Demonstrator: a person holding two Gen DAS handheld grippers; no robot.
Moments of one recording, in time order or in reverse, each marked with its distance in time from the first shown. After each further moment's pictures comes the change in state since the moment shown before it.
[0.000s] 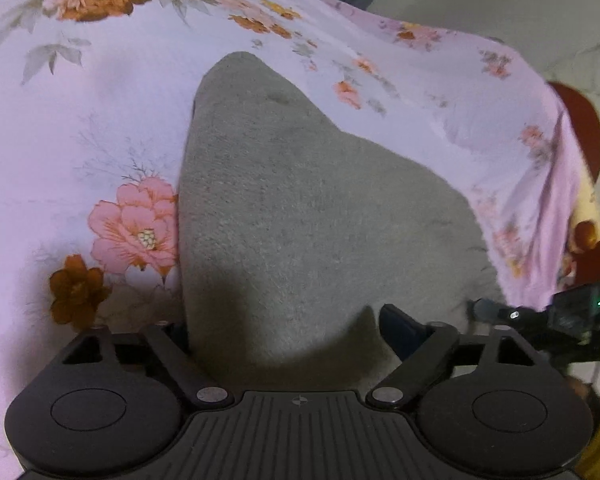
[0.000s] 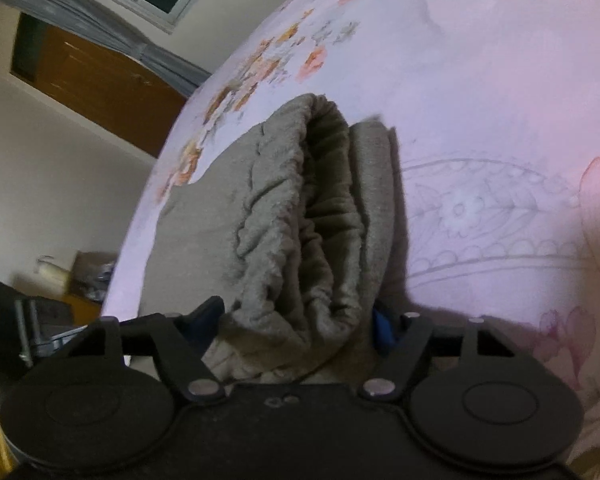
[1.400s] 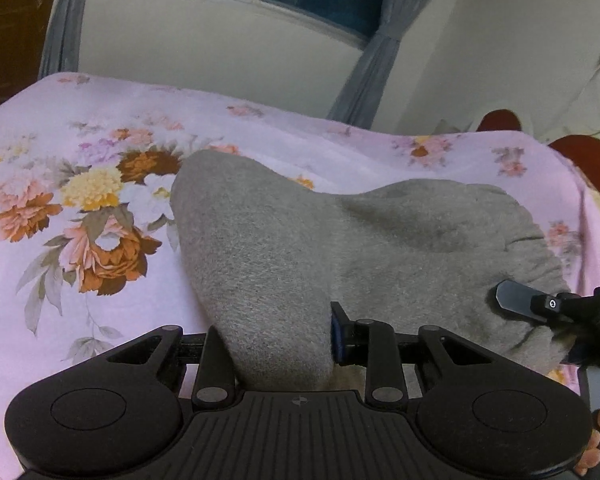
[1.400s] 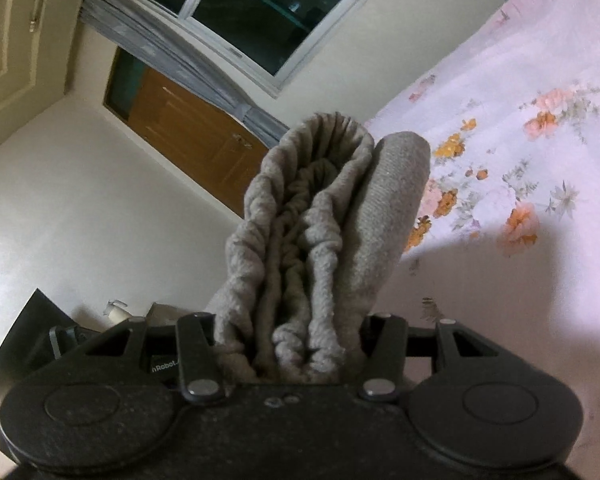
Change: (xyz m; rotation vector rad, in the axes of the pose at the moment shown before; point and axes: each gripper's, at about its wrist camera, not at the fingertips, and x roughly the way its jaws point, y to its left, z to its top) left arm -0.057 -0.047 0.152 0.162 -0.329 0.207; right arm 0.049 0.144 0.118 -0.142 -0.214 0.209
